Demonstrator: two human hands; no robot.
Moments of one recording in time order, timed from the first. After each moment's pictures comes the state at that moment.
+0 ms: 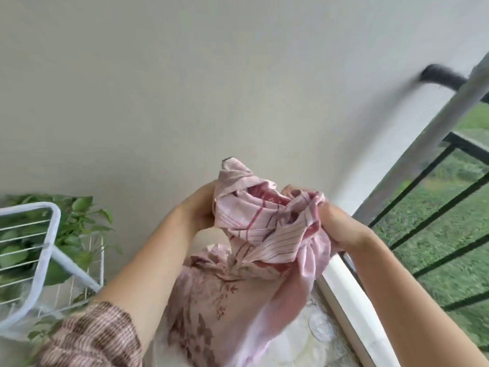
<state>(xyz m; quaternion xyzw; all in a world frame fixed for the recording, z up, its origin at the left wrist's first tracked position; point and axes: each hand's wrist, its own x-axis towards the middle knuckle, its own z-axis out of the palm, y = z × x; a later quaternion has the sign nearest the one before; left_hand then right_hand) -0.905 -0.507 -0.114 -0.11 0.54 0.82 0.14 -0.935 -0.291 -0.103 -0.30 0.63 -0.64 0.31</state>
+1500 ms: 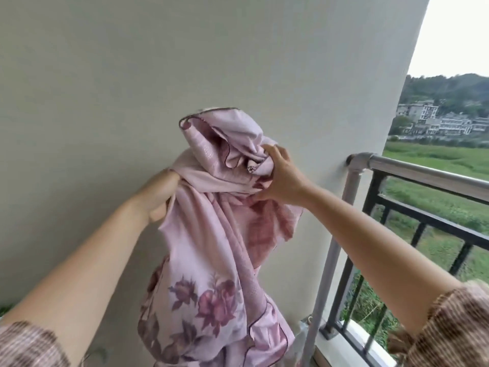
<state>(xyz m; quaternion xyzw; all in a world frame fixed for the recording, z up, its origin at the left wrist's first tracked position) -0.897 -0.557 0.050 -0.01 0.71 0.70 -0.09 -0.971 -0.321 0.059 -0.29 0.89 -0.31 -0.18</state>
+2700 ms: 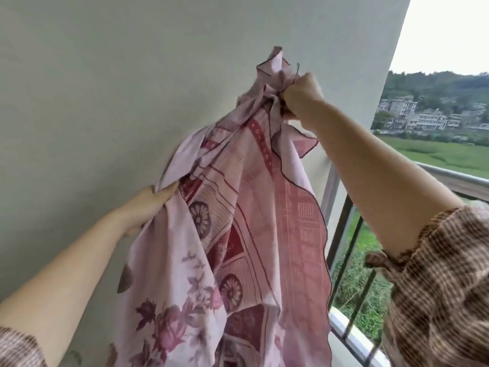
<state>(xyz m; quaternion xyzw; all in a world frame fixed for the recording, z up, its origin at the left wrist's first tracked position) -0.915 -0.563 0.000 -0.03 0.82 0.56 -0.12 -1.016 -0.304 0.176 -0.08 0.81 -0.54 -0.24</state>
